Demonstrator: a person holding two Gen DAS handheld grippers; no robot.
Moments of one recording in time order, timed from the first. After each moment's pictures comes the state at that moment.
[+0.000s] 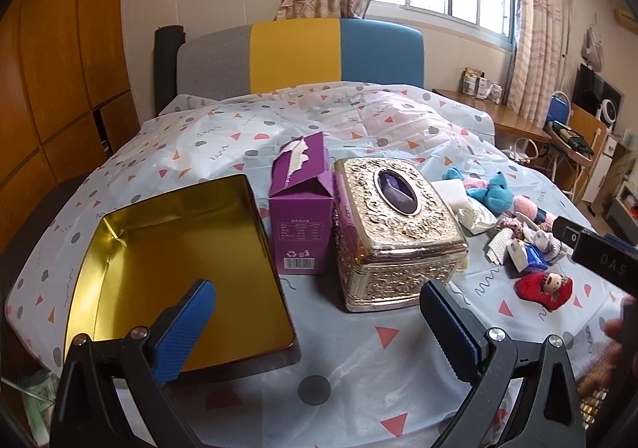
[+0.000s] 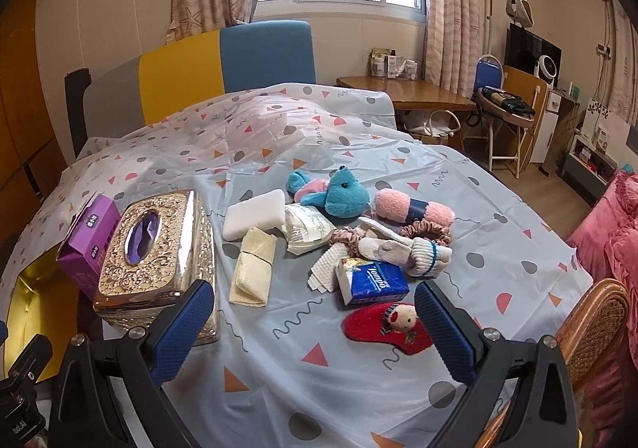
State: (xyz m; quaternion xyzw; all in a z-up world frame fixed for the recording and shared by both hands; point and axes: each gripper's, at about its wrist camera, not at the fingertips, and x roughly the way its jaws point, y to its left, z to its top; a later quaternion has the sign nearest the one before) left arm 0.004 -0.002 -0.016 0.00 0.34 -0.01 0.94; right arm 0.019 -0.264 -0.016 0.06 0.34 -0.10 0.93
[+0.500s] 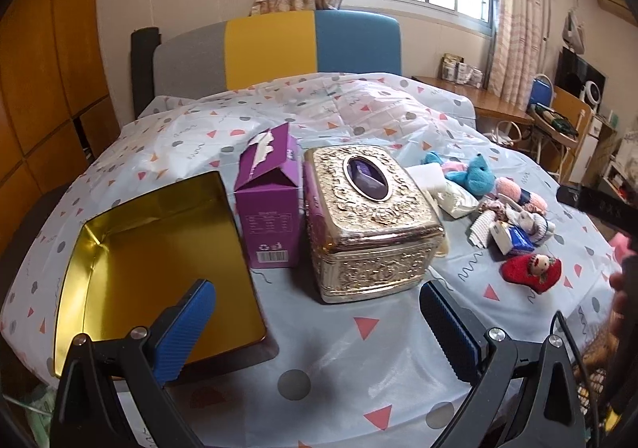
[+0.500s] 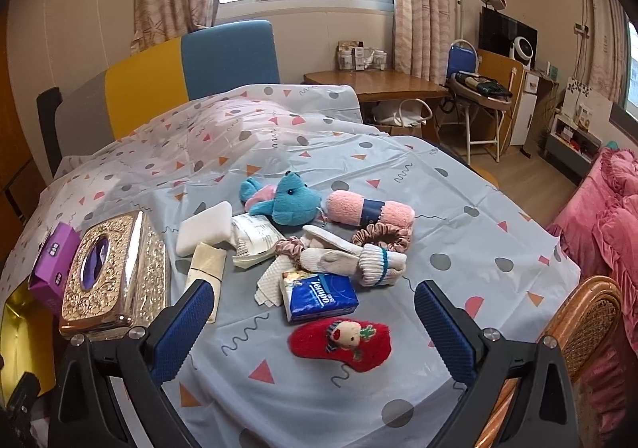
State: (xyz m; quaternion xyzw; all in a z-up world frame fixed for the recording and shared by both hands) left arm 0.004 -0.021 -0.020 0.02 0.35 -0.05 0.94; right arm 0.028 -0.325 -0.018 0.10 0.35 -0.14 0.92
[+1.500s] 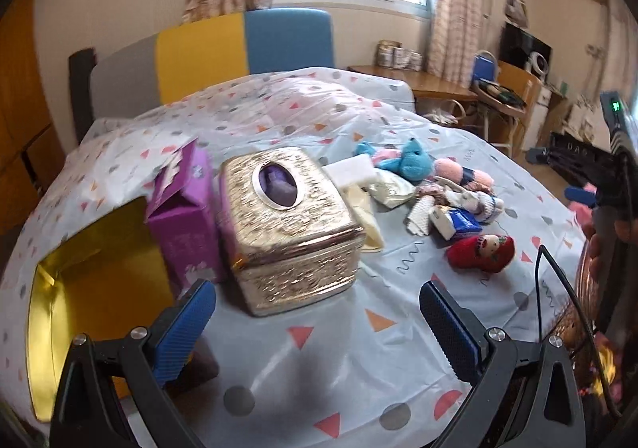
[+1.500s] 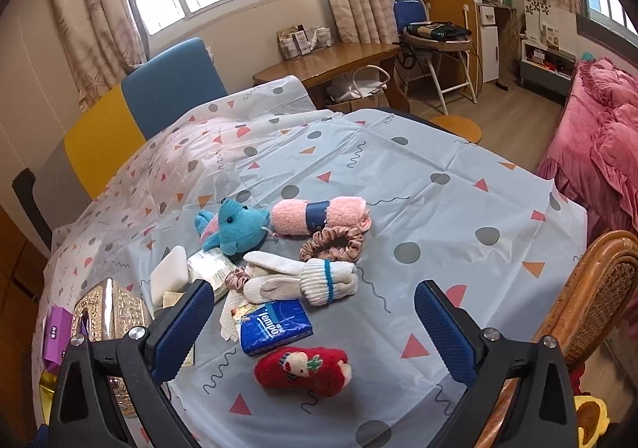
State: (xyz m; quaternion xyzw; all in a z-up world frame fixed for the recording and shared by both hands) left arm 0.012 -0.072 -0.017 0.06 0.36 -0.16 0.92; right arm 0.021 -0.416 -0.022 0.23 0.34 -0.18 0.90
